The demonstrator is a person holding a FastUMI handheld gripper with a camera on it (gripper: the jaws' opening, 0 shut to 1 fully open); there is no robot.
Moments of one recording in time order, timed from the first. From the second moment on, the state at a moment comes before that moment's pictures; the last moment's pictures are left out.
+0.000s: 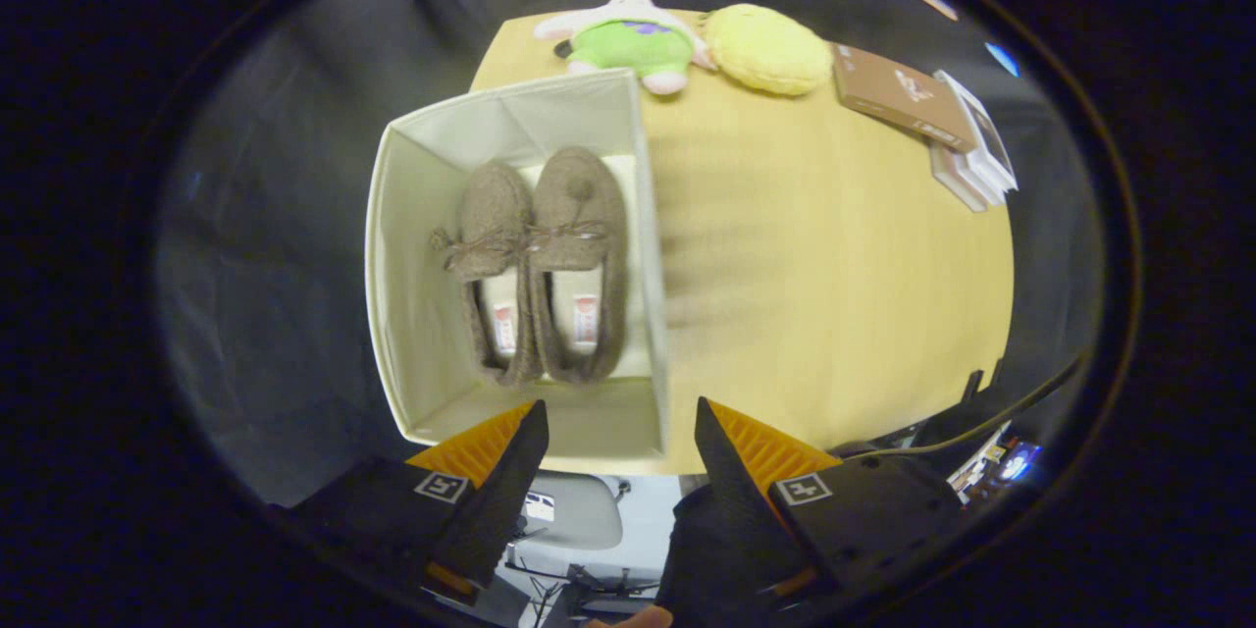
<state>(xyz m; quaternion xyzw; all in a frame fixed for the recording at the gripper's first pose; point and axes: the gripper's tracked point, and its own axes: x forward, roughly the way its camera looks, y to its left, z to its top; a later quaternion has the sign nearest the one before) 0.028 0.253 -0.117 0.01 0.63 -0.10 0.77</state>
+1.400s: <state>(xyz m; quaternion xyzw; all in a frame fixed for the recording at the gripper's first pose) 0.047 -0.095 0.129 -0.04 -0.11 -0.18 0.98</state>
